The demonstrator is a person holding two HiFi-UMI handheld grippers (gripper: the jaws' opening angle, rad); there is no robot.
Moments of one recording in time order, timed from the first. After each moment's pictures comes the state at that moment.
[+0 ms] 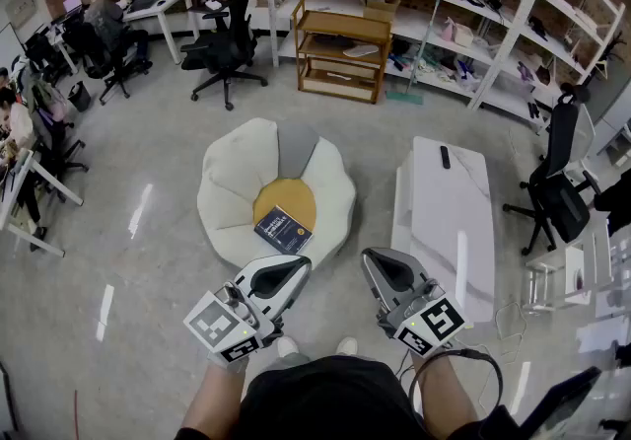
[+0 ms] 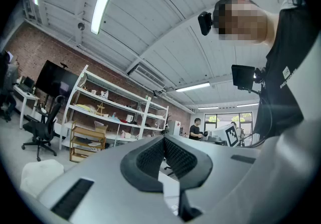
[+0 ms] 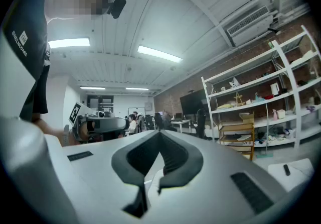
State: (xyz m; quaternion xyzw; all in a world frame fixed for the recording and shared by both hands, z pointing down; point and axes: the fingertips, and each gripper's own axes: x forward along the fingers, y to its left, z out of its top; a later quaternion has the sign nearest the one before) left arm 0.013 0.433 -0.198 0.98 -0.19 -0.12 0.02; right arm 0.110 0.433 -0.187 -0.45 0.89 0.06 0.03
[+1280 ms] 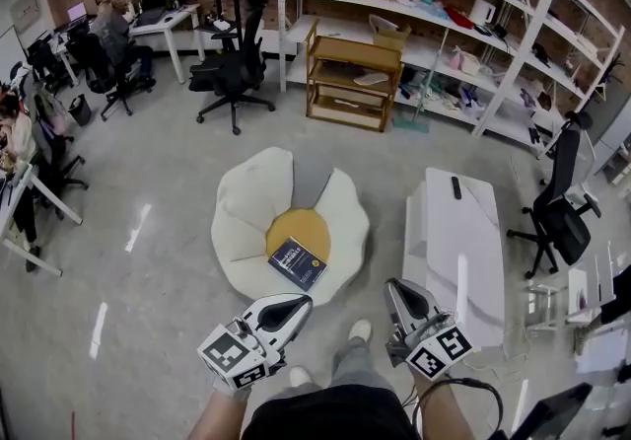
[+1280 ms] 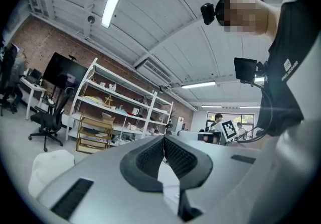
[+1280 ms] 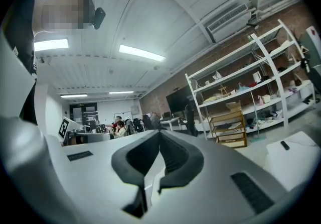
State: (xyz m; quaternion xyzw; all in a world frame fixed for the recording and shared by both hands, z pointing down) left arm -0.081 0.372 -0.143 0.97 -0.19 -0.09 0.06; right arm 0.070 0.374 -0.154 -0.52 0.85 -0.02 0.08
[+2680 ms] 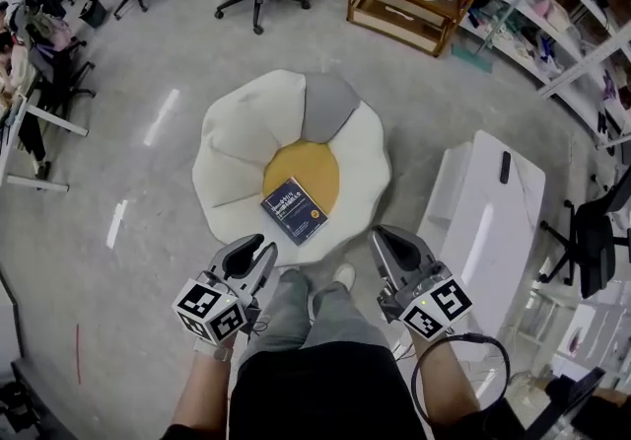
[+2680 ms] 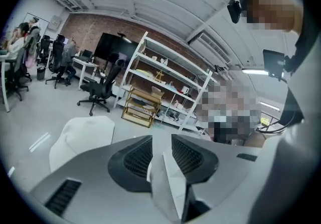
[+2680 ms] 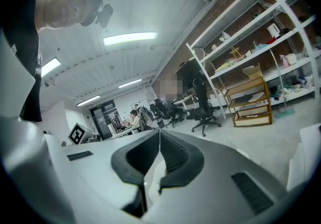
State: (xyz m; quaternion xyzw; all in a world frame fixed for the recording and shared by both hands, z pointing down) left arm -0.008 0.110 -0.022 0.87 -0.42 0.01 0.25; right arm 0.167 0.095 -0.090 -0.39 0.91 -0.14 0.02
